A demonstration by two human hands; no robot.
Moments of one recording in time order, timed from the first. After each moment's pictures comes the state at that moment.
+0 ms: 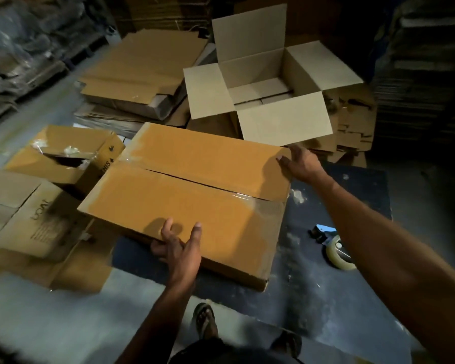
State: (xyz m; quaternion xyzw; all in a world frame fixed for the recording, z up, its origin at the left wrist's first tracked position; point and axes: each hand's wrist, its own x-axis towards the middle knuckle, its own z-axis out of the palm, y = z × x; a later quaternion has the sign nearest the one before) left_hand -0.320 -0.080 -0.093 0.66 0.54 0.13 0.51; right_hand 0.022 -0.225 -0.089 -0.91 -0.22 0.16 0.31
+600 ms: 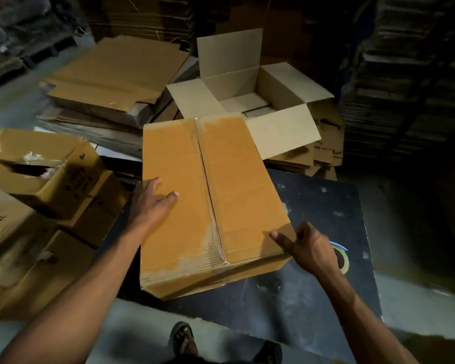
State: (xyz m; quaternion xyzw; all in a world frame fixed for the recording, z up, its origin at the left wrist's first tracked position) left_hand -0.248 0.077 -0.069 0.85 0.38 0.04 0.36; right_hand -0.155 -0.297 -0.077 -0.95 -0.09 0.17 0.26
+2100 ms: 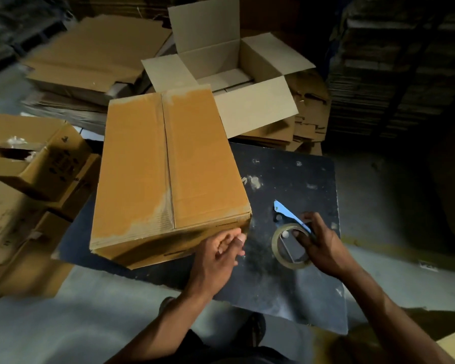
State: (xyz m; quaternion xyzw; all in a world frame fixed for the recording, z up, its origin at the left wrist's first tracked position) left_hand -0.298 -0.240 -0.088 0.73 0.28 0.06 0.62; right_hand -0.145 -0.467 -0.127 -0.89 -0.21 0.16 0.38
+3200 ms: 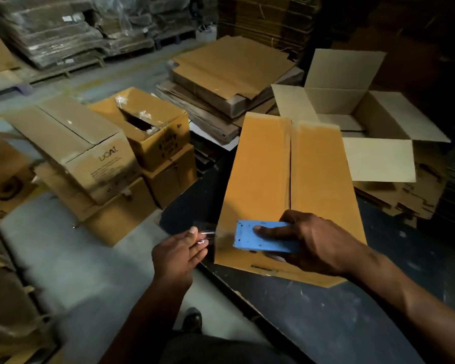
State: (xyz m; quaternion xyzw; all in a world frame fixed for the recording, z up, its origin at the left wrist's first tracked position) left_hand -0.457 -0.037 -0.044 0.27 0.57 0.31 0.71; right_hand -0.231 -0.185 0.024 -0.72 -0.68 0.14 0.02
